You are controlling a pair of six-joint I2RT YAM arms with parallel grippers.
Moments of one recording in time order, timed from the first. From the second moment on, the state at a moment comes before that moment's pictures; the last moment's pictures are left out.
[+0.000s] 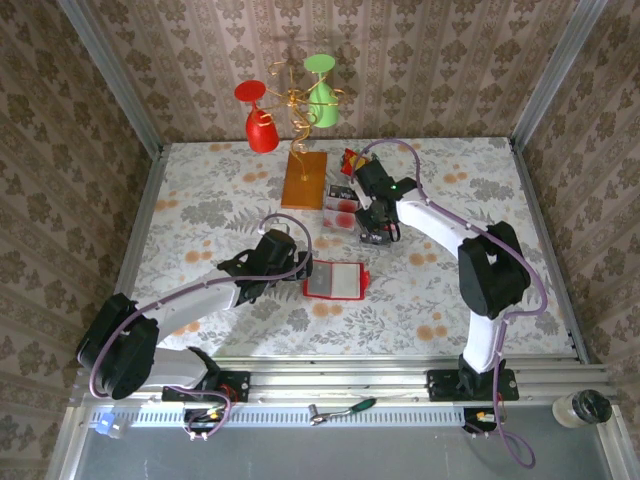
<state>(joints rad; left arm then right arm) -0.76 1.31 0.69 -0.23 -0.26 -0.55 0.47 1.88 1.47 -0.73 0.16 -0.05</state>
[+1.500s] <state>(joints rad) -0.76 1.31 0.69 -0.23 -0.26 -0.55 0.53 1.92 1.41 -0.73 0.28 -0.13</state>
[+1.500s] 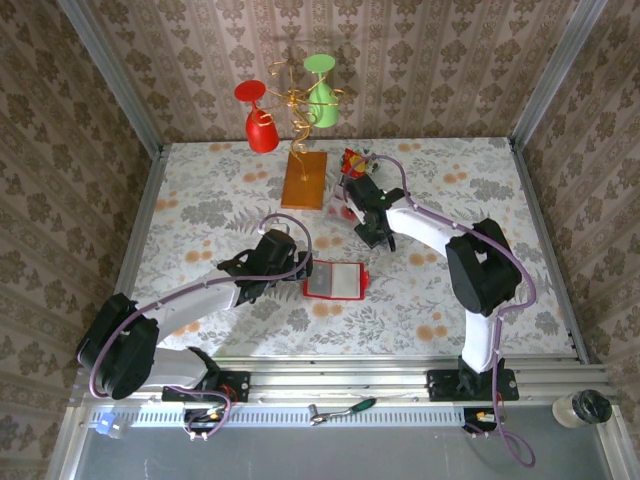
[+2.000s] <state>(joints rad) -0.76 1.31 0.69 -0.23 -0.26 -0.55 0.55 1.91 1.40 -0.71 0.29 -0.22</state>
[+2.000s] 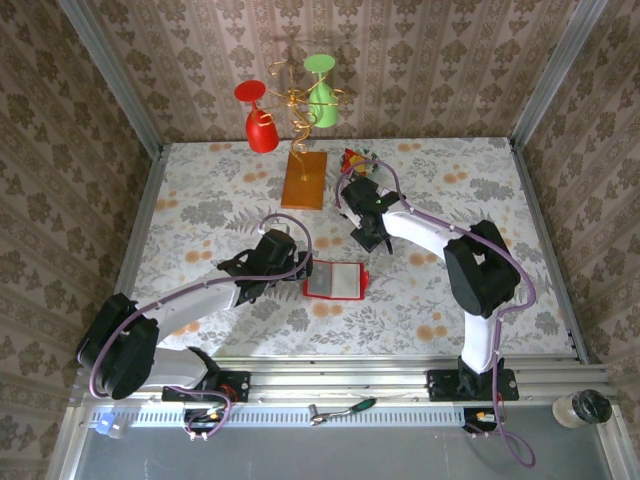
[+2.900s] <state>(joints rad) -0.79 1.34 0.77 -0.35 -0.26 -0.46 0.57 1.40 1.15 -0.65 0.03 0.17</state>
